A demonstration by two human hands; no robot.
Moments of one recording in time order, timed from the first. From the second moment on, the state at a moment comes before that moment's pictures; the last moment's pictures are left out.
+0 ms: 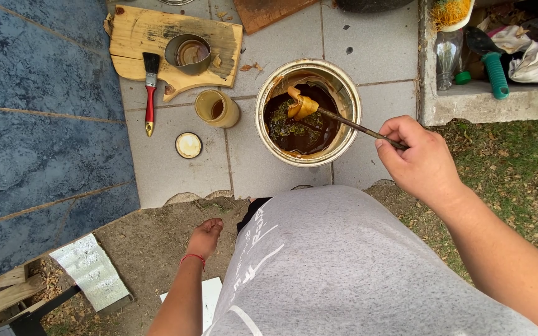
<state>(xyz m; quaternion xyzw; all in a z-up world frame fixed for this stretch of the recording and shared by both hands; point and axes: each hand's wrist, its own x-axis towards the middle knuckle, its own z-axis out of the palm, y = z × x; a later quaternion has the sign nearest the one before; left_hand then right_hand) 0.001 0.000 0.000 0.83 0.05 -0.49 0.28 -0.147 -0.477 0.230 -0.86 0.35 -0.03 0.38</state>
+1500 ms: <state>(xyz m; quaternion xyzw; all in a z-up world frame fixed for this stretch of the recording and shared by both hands) 0.046 -0.095 0.093 0.87 -0.05 -0.44 0.22 -0.148 -0.477 0.230 -0.86 0.38 0.02 0.33</state>
